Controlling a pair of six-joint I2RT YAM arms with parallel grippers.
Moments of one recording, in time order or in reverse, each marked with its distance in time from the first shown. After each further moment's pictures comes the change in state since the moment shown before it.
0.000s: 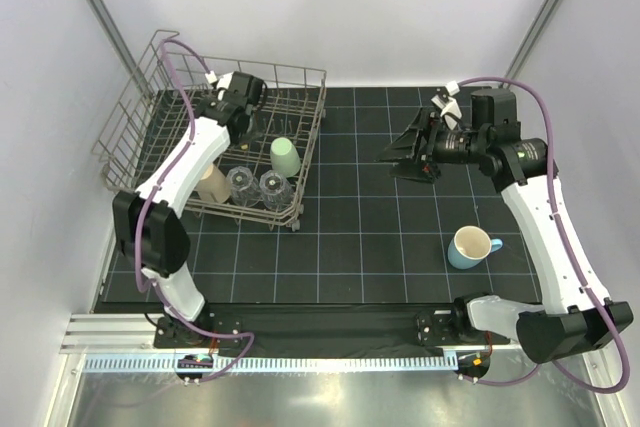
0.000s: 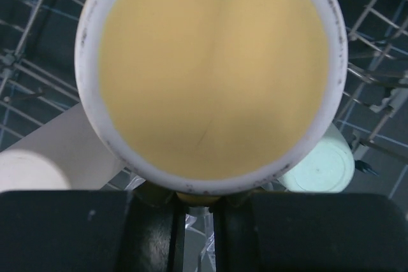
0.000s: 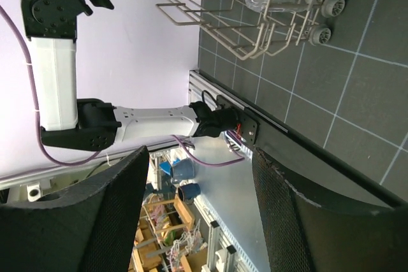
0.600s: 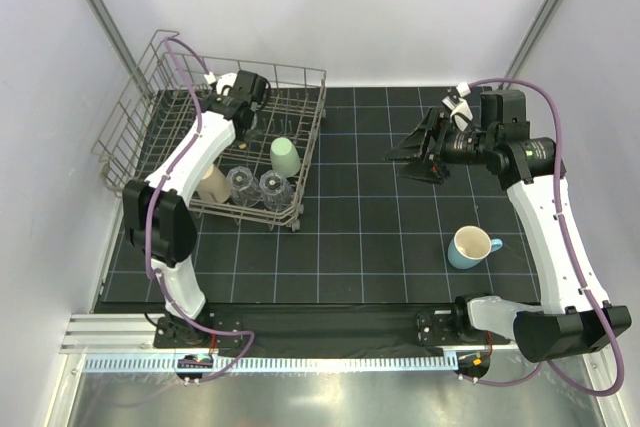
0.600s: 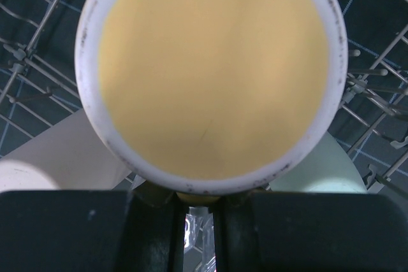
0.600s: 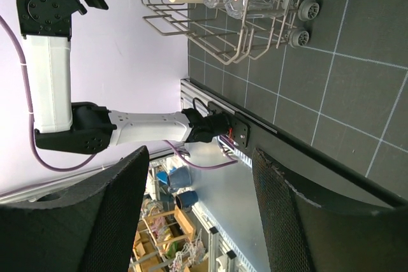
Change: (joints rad) left arm 0.008 0.099 0.079 -0.059 -0.088 -0.066; right arm -0.072 0.000 0.018 -0.082 0.013 -0.049
